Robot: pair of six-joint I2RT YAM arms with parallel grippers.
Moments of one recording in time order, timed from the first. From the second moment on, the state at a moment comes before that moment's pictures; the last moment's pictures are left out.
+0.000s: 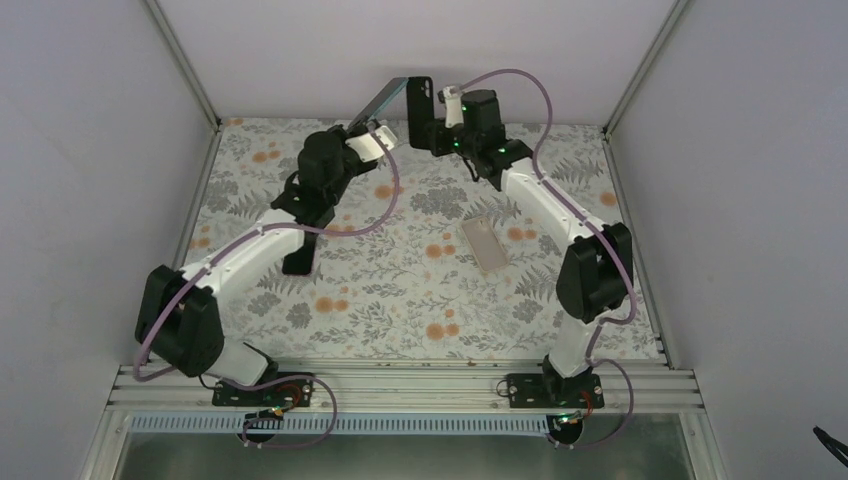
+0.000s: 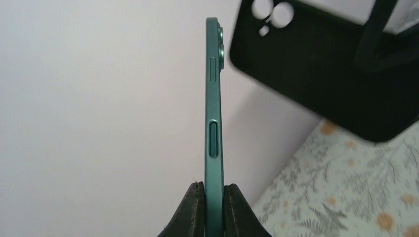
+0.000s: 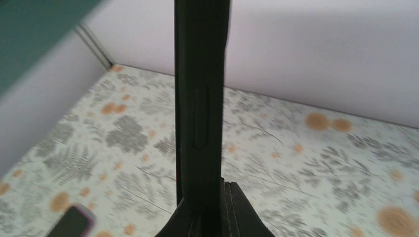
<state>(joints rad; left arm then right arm) -0.52 1.48 1.12 0.33 -0.22 0.82 0.49 1.84 1.67 -0.26 -0.14 0.21</state>
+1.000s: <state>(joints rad) -0.66 1.45 0.55 0.26 -0.57 0.96 0.32 1.87 1.30 -0.89 -0.64 -0.34</state>
